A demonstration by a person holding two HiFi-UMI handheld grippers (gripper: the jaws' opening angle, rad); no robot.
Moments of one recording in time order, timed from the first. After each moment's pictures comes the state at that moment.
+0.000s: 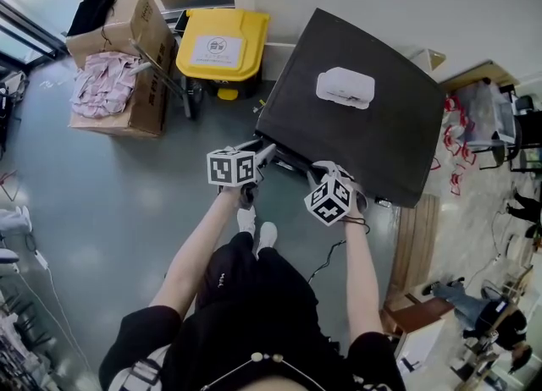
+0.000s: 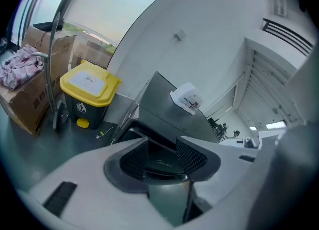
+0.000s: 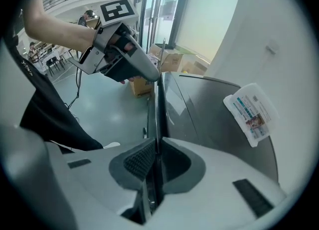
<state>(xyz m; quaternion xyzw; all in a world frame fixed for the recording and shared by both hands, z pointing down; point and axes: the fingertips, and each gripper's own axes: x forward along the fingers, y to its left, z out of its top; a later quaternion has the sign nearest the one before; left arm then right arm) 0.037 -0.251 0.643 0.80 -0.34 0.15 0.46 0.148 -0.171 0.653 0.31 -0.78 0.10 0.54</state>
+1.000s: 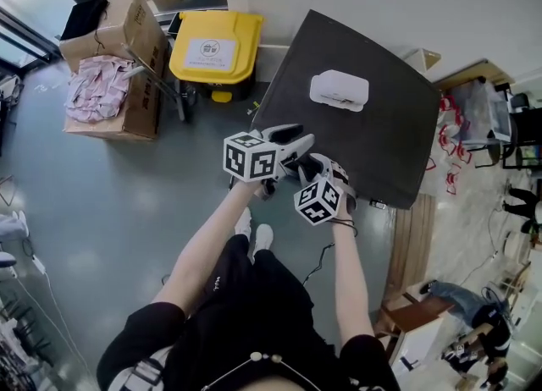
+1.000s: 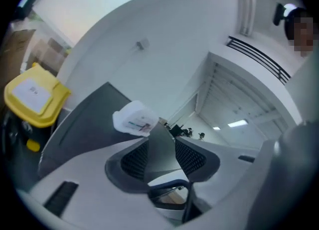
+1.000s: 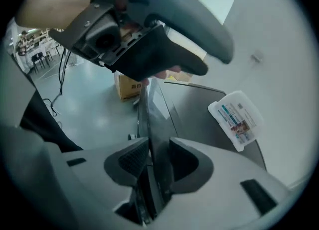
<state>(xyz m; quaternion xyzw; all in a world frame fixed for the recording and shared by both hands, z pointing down) 0.139 -0.271 0.532 0.89 -0.18 0.02 0.41 0.145 -0.202 0.642 0.39 -0.76 0.06 0.52</state>
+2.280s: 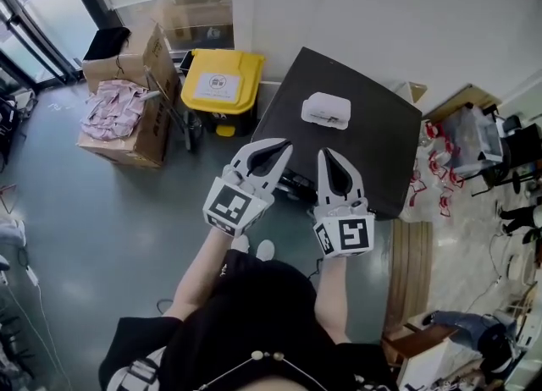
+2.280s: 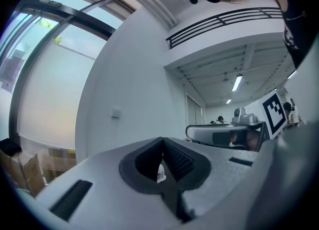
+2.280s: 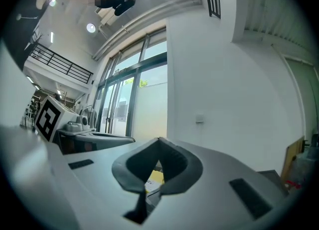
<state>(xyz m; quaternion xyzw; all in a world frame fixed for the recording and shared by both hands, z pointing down) 0.080 -0.193 0.343 0.95 -0.31 -0.02 0.01 0.140 -0.173 0.333 0.58 -0.81 -0.04 0.00</state>
